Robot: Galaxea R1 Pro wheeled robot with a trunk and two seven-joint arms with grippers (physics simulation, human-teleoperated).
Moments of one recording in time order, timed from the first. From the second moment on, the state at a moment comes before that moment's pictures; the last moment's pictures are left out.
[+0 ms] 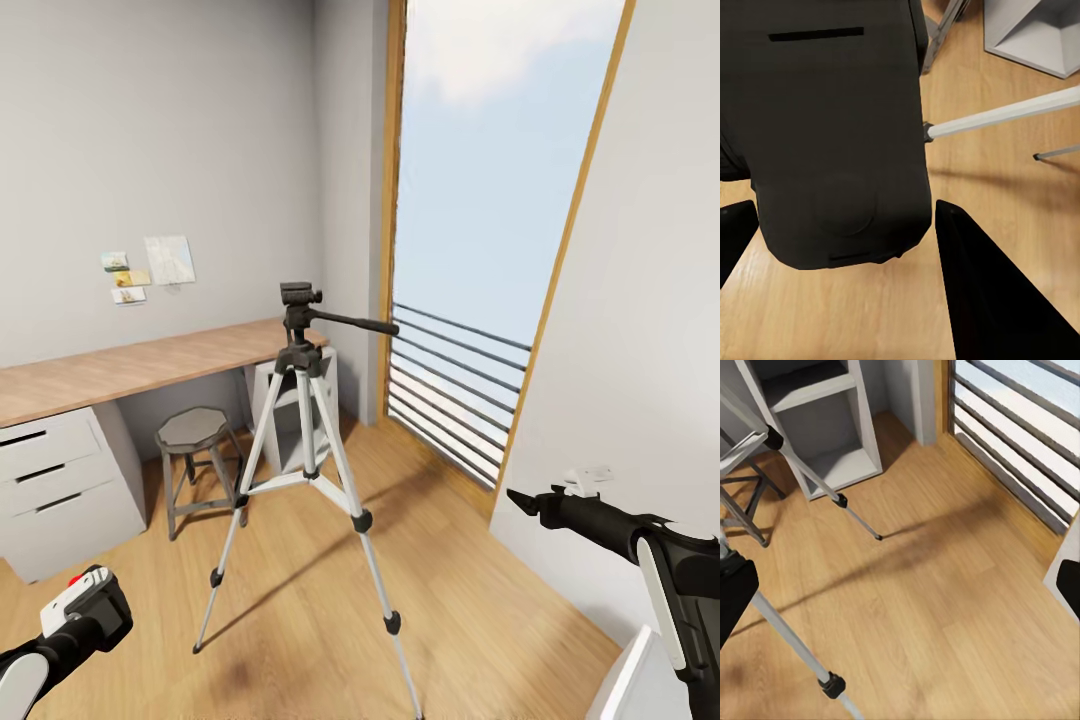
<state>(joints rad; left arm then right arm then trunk) -0.07 0.27 0.26 -1.38 0.90 0.56 0.38 -0.35 -0.20 -0.29 -1.61 0.05 0.81 0.63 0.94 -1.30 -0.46</state>
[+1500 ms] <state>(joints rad) -0.07 0.27 0.25 -1.38 0.88 0.55 0.38 -0.35 -0.20 -0.29 -1.61 0.05 0.81 0.63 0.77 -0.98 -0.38</state>
